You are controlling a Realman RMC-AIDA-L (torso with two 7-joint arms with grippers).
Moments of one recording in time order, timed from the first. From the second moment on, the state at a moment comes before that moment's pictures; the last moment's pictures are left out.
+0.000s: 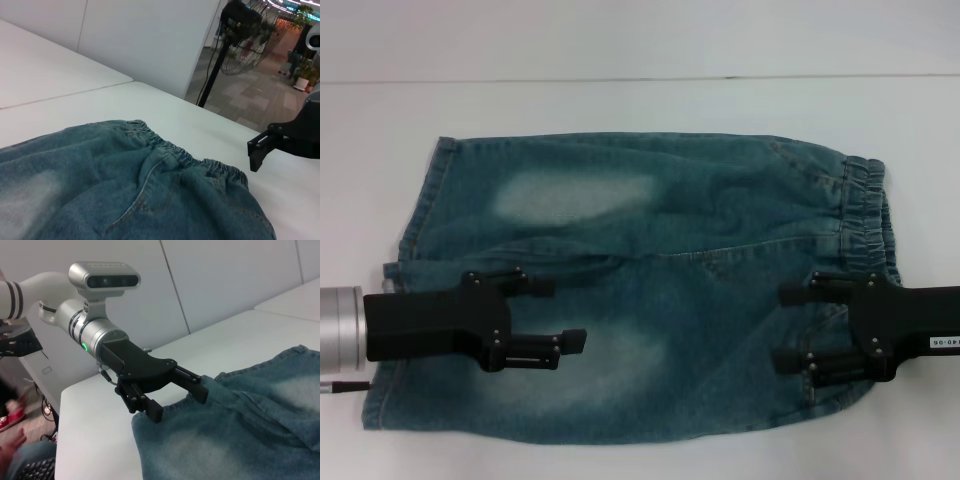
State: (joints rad) left arm -0.42 -2.14 0.72 0.79 2.08 1.64 -1.43; right arm 0.46 2.09 -0.66 -0.74 -2.13 -1.78 1.40
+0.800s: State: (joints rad) left arm -0.33 -2.12 0.56 0.96 2.09 1.85 -1.58; right arm 0.44 2.09 -0.62 -0.74 -2.10 -1.78 1.32
